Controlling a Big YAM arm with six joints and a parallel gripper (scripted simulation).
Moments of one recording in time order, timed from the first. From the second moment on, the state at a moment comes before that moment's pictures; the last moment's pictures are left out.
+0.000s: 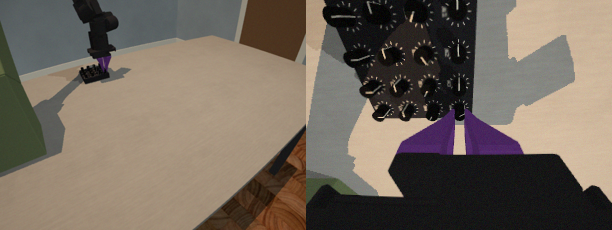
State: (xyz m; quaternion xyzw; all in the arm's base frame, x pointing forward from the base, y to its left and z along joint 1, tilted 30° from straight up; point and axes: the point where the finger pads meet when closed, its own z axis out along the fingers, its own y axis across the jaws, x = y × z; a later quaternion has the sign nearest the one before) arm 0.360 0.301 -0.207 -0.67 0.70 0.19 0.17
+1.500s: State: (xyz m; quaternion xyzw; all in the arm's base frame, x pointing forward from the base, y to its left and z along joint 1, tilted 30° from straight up) arm 0.360 0.301 -0.207 -0.68 0.69 0.19 0.18
